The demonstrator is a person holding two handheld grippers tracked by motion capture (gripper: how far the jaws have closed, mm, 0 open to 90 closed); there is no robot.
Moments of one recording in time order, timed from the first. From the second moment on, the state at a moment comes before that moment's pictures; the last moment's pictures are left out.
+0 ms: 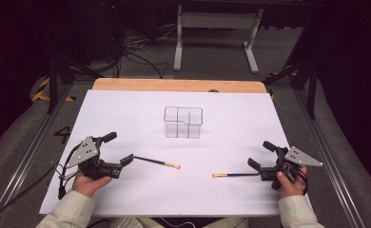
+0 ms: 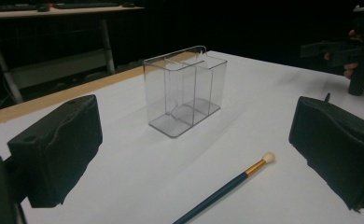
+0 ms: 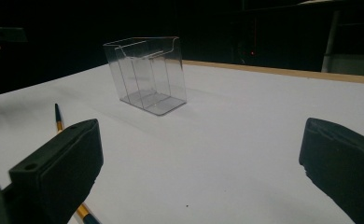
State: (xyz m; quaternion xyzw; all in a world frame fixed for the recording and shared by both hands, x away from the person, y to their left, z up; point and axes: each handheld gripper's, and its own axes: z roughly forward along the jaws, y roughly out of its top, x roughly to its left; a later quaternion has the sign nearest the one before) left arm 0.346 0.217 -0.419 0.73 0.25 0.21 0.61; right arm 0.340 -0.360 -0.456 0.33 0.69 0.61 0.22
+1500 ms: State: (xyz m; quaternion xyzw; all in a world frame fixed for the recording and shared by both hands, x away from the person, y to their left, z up) left arm 0.388 0.142 -0.376 0.89 0.16 0.14 0.41; right arm 0.342 -0.359 -0.456 0.34 0.69 0.60 0.22
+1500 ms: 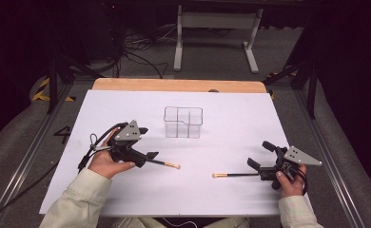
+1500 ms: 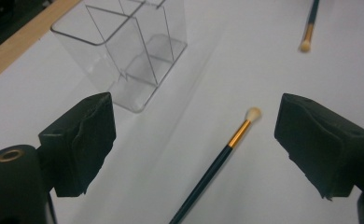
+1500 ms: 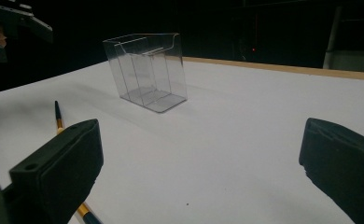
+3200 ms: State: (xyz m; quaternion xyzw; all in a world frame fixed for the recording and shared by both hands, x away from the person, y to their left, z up) left arm 0.414 0.099 -0.394 0.98 0.10 0.09 0.16; right arm 0.341 -0.355 -0.456 0.33 0.70 0.59 0.23
